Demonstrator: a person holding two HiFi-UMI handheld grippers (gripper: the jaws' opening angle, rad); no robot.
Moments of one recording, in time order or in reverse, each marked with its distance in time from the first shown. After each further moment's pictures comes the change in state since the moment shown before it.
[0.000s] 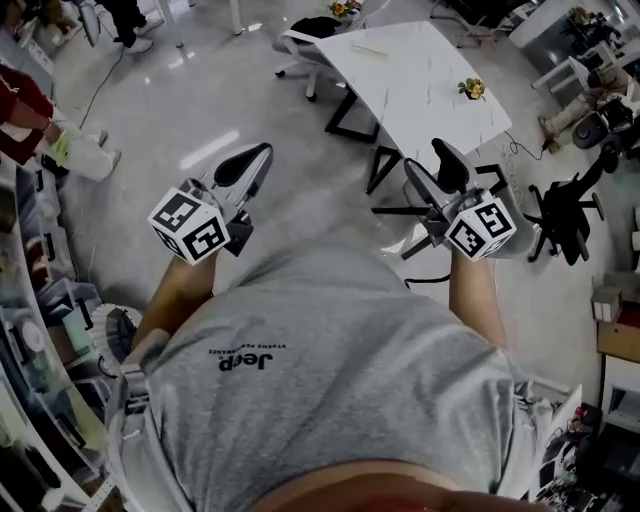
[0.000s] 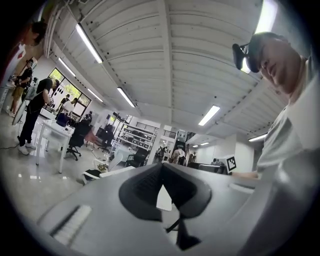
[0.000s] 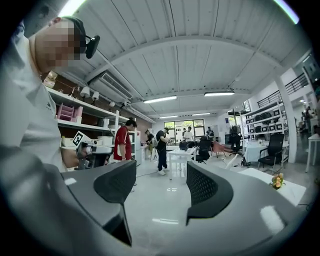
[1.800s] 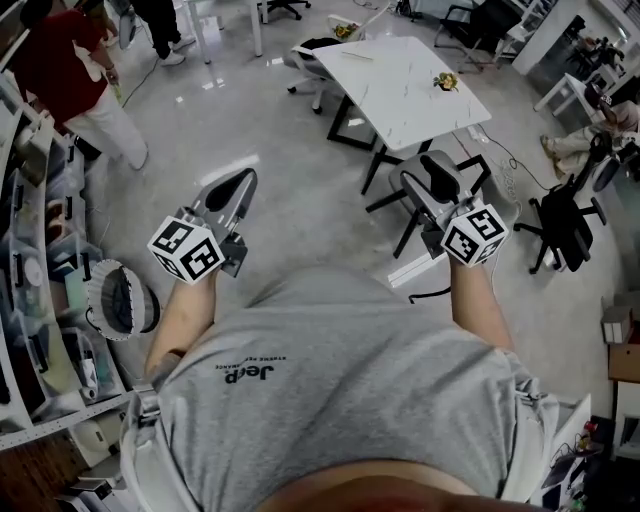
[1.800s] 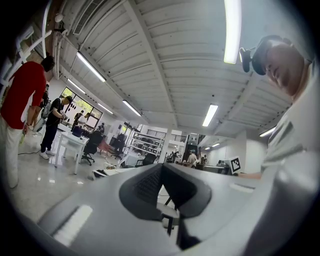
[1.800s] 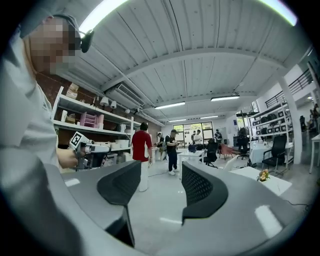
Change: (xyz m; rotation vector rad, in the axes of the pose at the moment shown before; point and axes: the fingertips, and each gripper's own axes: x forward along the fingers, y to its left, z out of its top) left arm -0.113 -0.270 -0.056 0.047 -0.076 0.178; right arm -0.266 0.077 -0.001 -0.008 -0.040 0.113
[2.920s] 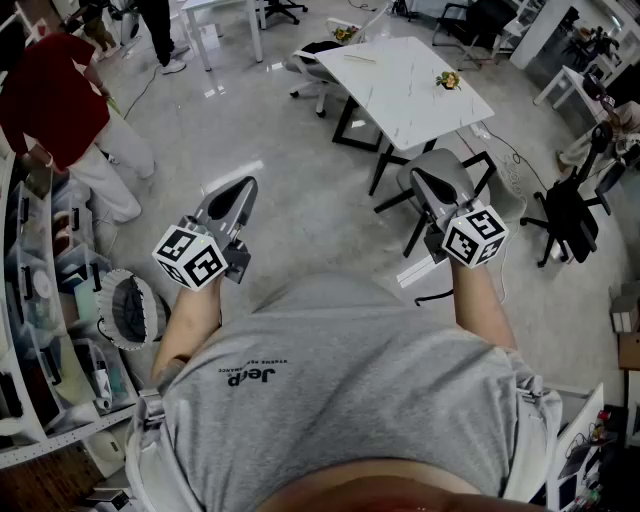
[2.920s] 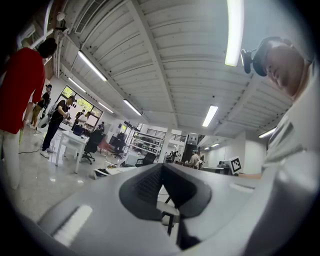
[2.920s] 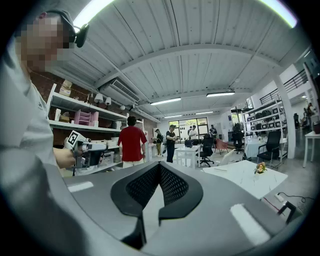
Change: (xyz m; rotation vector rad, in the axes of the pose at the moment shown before) left arm -0.034 0.022 0.002 -0.016 0.010 -0.004; right arm 0.012 0.029 -0.015 0.032 0.054 -0.055
